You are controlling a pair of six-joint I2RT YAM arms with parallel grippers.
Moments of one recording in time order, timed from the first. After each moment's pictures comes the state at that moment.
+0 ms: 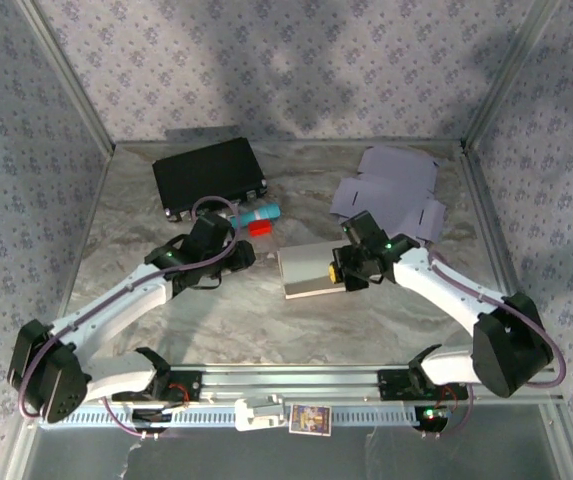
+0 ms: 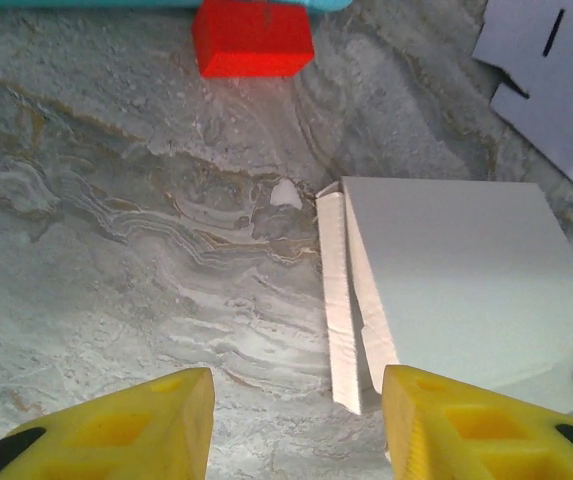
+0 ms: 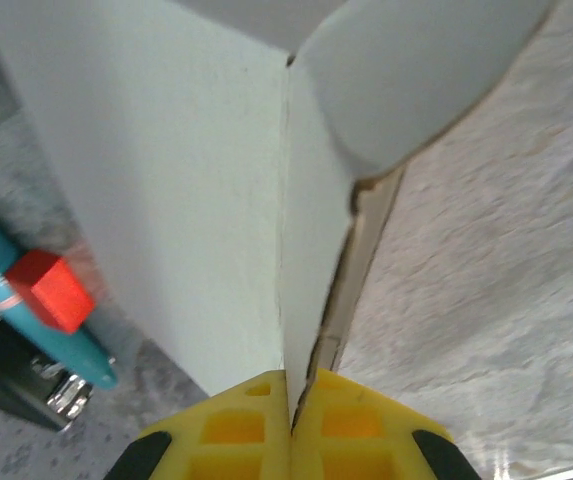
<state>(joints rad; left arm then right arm) -0.66 1.19 0.85 -0.53 0.01 -0.85 0.57 1.32 0.86 -0.64 -0.22 1.90</state>
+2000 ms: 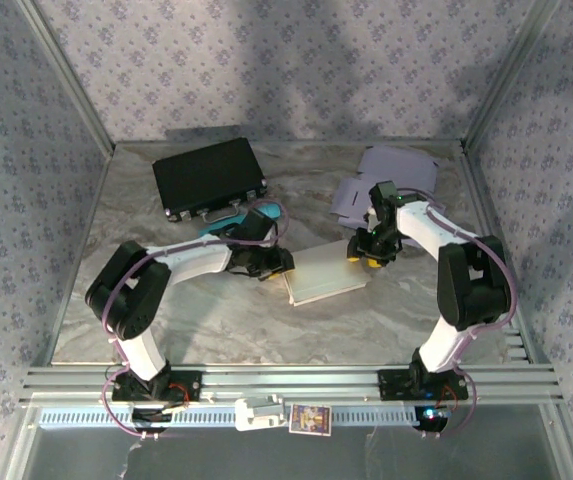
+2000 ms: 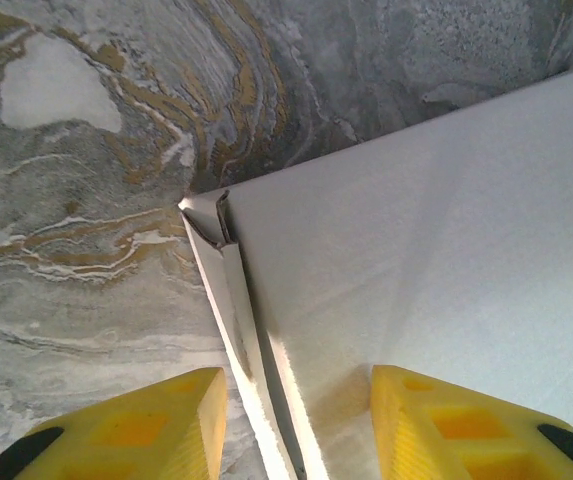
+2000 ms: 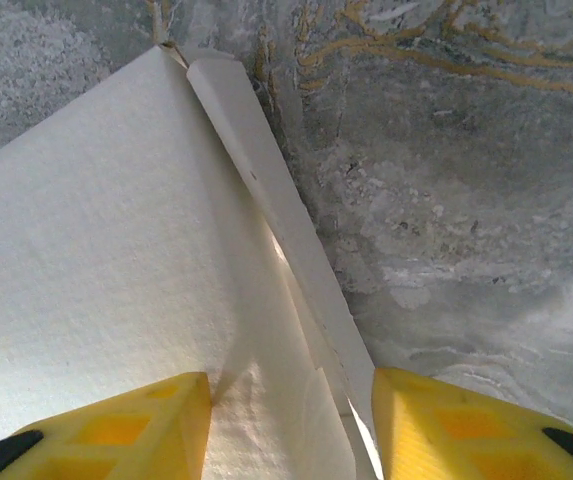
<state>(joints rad) -0.70 1.73 1.01 -0.31 0.33 -0.90 0.23 1.71 1.15 -0.89 -0.30 0.37</state>
